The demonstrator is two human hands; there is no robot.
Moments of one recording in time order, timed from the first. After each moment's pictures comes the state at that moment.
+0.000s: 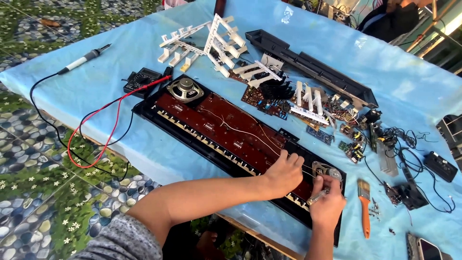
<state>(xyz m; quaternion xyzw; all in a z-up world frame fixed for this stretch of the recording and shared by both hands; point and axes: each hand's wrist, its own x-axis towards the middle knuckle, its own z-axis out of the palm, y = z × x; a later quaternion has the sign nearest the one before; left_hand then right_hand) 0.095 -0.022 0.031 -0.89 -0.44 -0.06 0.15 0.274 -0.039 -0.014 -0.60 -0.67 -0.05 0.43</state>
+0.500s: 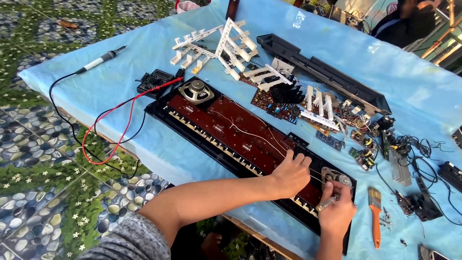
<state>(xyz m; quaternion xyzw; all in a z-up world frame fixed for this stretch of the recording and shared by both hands) 0.092 -0.011 0.023 -0.87 -0.46 -0.13 0.14 0.279 -0.035 -0.018 -0.61 -0.66 -0.04 0.43</state>
